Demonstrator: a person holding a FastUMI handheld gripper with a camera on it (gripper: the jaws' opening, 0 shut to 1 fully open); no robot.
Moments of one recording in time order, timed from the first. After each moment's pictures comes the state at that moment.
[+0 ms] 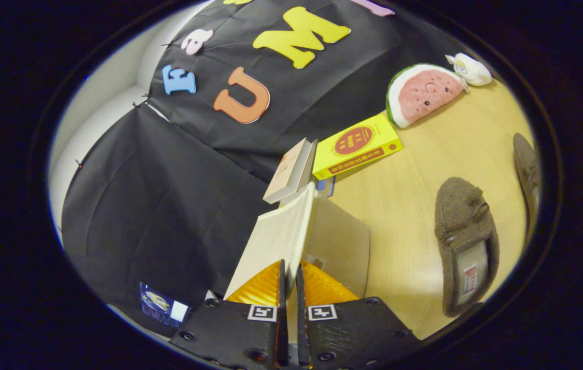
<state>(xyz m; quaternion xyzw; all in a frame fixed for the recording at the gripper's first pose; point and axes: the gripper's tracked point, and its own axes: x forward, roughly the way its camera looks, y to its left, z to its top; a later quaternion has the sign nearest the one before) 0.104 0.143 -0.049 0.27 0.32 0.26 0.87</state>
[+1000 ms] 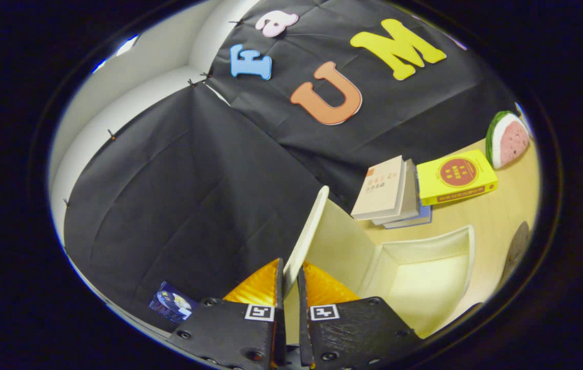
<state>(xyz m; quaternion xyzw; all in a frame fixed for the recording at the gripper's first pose) 0.086 0.366 0.080 0.22 0.26 0.37 0.86</state>
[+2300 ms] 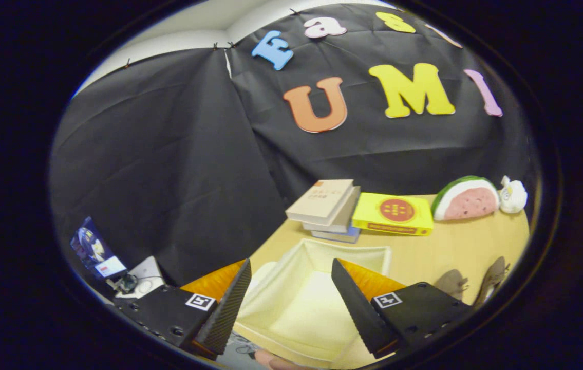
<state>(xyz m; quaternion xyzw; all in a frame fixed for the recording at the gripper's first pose) 0.094 0.219 0.007 0.00 0.21 0.21 0.95</state>
